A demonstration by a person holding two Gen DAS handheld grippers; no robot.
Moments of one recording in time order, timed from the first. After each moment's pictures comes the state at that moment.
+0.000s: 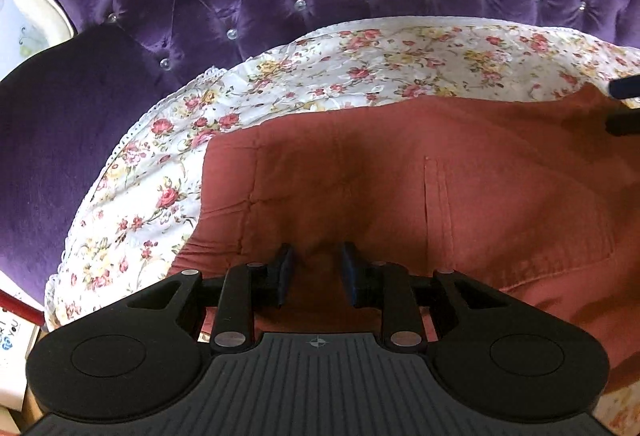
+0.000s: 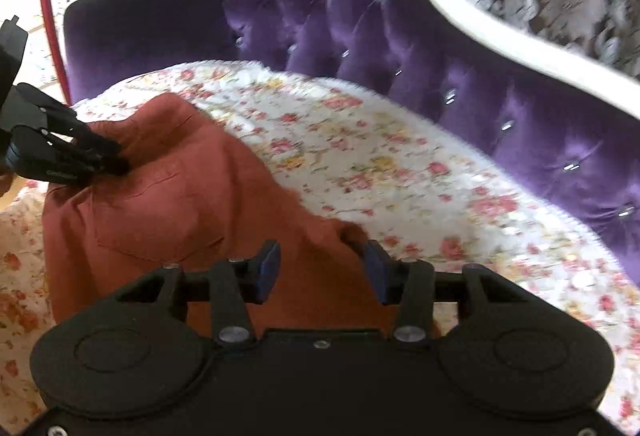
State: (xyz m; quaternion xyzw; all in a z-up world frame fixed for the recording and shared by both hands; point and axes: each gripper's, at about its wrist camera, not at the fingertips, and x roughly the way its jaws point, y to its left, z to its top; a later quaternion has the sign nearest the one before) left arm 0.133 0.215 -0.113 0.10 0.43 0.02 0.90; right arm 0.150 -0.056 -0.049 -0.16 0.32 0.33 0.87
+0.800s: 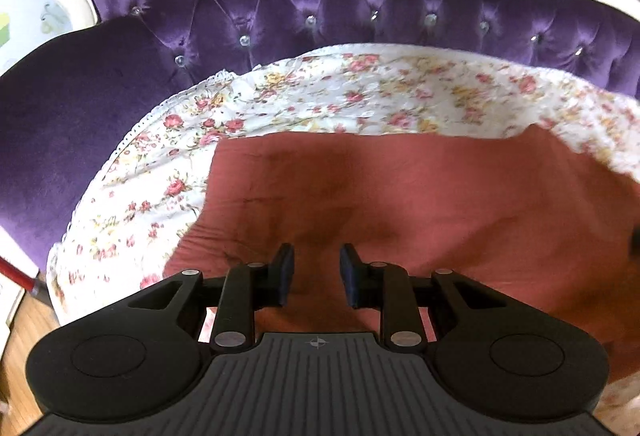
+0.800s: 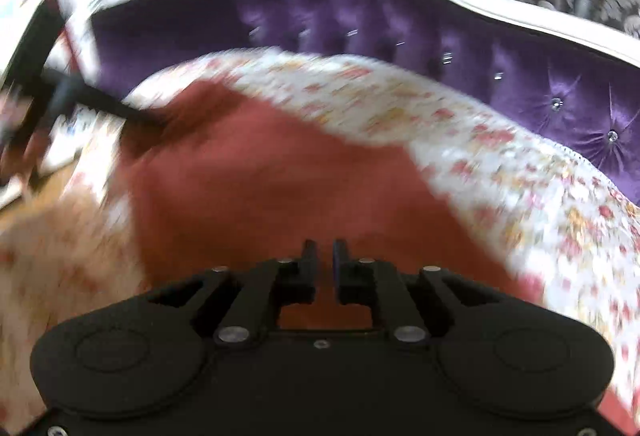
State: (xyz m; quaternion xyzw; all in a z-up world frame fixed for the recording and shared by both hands) left arm 0.106 0.196 -0.074 0.03 0.42 0.04 0.90; right arm 0.045 -0.094 -0.045 -0.13 0.34 0.33 0.87
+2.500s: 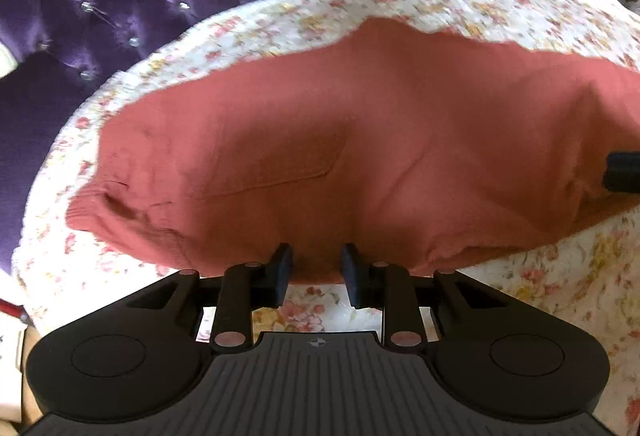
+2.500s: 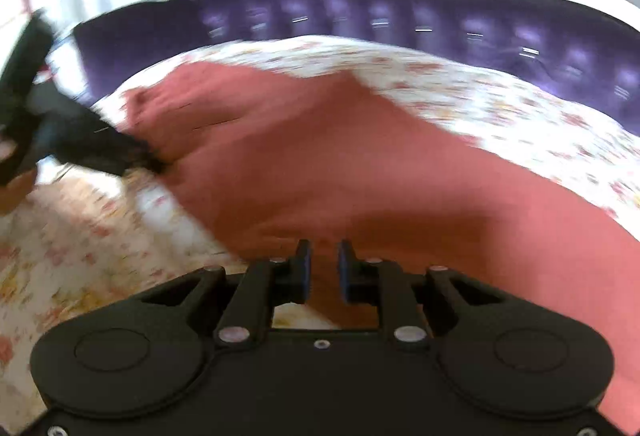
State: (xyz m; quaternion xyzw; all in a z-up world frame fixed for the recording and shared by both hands) left arm 0.040 0.092 -0.098 0.13 0.45 -0.06 0.88; right arm -0.032 -0.161 -0.061 -0.05 0.35 0.23 0.91
